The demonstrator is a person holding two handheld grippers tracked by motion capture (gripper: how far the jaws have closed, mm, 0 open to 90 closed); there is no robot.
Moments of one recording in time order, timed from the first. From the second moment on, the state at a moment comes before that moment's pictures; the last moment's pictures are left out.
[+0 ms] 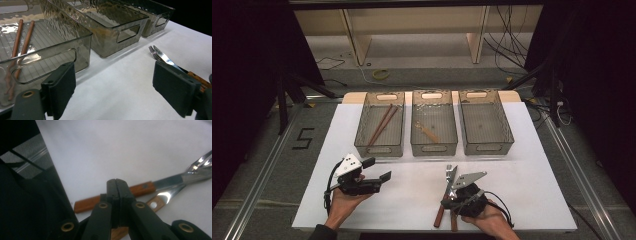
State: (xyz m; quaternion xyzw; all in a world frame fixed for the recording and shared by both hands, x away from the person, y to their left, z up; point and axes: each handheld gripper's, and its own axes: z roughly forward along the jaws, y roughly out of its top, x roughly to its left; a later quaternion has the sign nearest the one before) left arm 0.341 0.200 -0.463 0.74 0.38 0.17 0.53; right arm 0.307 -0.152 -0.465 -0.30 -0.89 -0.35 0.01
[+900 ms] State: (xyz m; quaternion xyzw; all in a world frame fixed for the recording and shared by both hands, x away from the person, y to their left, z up) left arm 0.341 0.200 -0.463 0.74 0.38 0.17 0.53; right arm 0.304 -0.191 -0.477 -0.32 -0.90 -0.28 -0.01
